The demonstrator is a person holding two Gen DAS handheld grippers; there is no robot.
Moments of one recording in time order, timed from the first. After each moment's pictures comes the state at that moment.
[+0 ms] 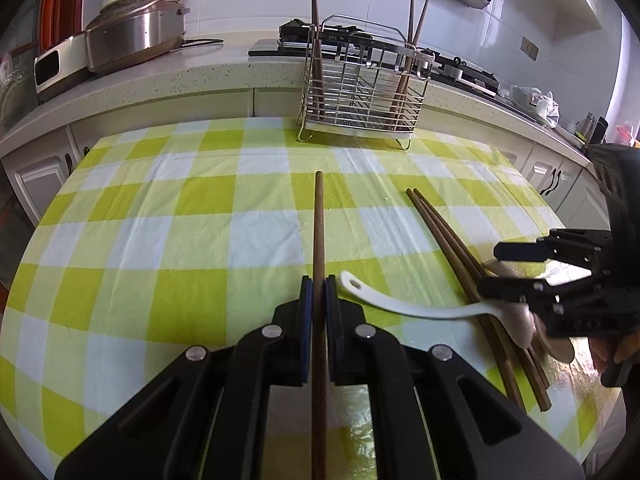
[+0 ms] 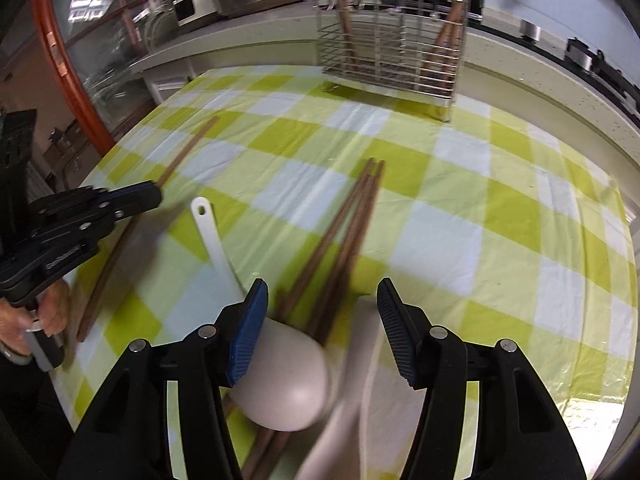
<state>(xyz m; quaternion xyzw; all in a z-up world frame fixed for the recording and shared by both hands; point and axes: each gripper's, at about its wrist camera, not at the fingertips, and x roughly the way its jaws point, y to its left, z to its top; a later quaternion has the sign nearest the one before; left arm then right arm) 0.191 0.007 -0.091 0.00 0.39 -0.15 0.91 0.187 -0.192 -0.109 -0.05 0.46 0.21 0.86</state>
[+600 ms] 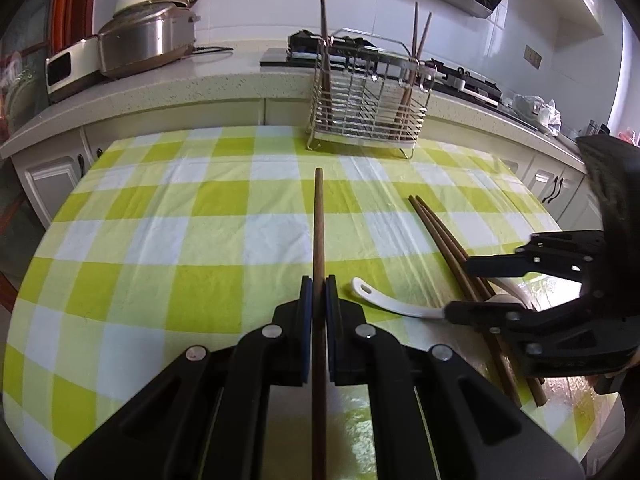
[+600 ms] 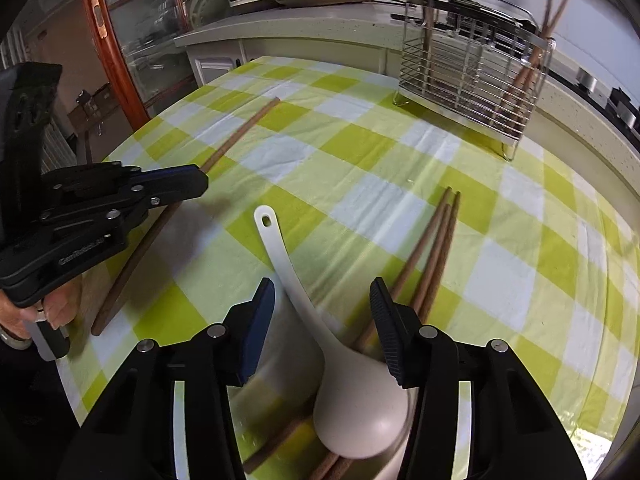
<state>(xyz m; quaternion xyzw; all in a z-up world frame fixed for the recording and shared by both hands) 0.175 0.017 -0.079 0.00 0.37 -0.14 0.92 0.181 -0.143 -0.102 -0.10 0.45 0.27 0.85</state>
